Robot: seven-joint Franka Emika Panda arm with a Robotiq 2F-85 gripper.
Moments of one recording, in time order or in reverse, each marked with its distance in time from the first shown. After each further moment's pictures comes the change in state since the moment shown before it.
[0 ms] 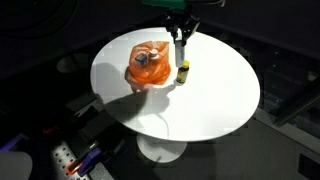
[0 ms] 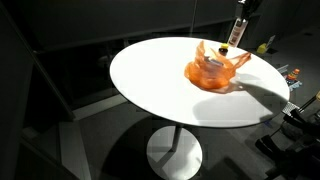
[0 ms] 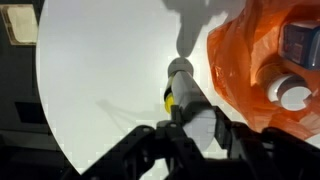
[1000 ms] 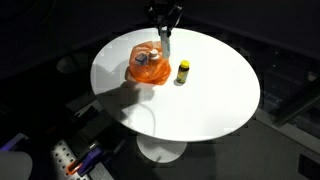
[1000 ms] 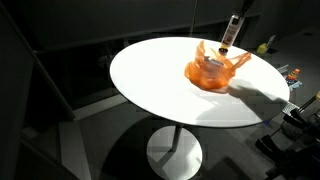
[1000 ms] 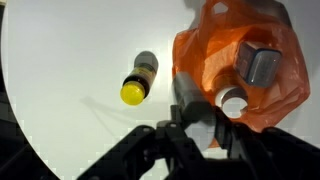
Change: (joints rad) arm 0.010 -0.083 0.080 -0.075 0.018 0.005 -0.145
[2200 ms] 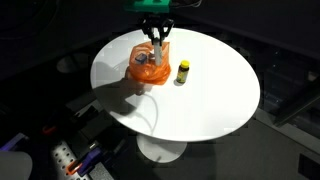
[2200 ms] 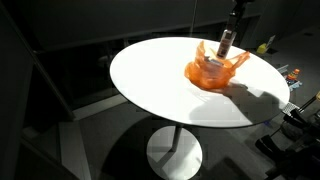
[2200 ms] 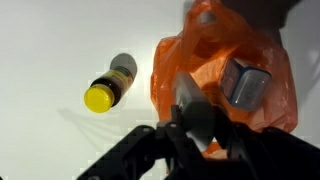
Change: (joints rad) arm 0.013 0.081 0.036 0.002 -0.006 0.016 -0.093
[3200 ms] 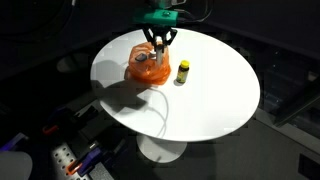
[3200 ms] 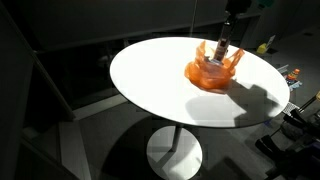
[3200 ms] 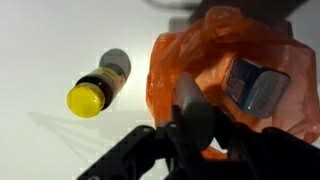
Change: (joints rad) arm -0.031 0.116 0.014 0.079 0.059 -0.001 -0.103
